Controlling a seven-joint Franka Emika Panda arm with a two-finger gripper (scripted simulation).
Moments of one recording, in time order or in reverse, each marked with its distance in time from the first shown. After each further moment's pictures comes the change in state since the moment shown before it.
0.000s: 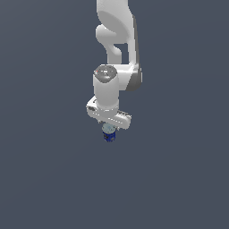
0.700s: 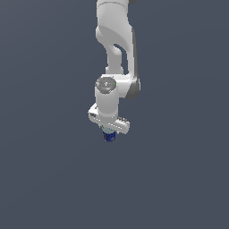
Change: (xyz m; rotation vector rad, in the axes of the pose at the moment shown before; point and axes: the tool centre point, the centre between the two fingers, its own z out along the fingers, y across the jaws) arm -0.001 0.001 0.044 0.000 -0.001 0.005
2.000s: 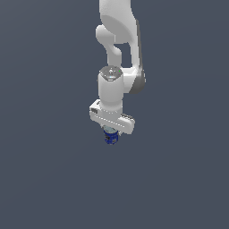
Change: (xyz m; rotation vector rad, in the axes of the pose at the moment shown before) arm 0.025 -0.024 -0.046 0.035 0.115 0.037
